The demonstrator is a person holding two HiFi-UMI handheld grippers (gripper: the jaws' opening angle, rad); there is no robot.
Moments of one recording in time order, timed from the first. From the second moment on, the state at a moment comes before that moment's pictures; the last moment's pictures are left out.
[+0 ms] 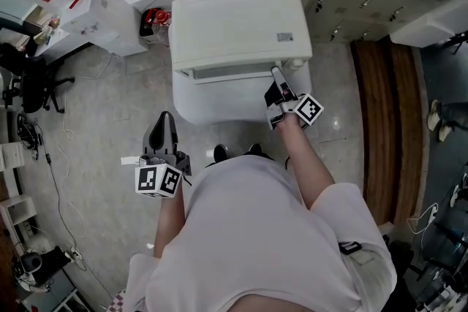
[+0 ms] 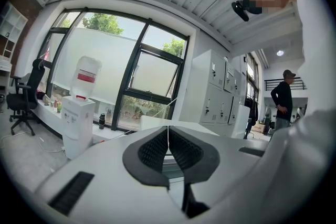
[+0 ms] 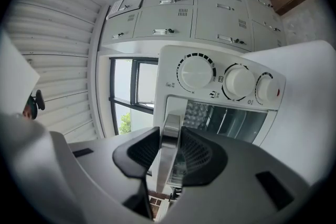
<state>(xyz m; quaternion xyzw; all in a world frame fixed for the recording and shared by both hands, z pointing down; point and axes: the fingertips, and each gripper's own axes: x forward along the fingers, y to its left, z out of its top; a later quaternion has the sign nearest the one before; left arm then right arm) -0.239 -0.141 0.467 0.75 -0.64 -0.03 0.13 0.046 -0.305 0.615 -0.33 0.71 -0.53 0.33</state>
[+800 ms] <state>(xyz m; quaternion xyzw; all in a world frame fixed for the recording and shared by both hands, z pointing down) -0.233 -0.106 0.463 0.77 -0.63 -0.03 0.13 0.047 -0.307 0.624 -0.32 0.70 -0.55 0.32</state>
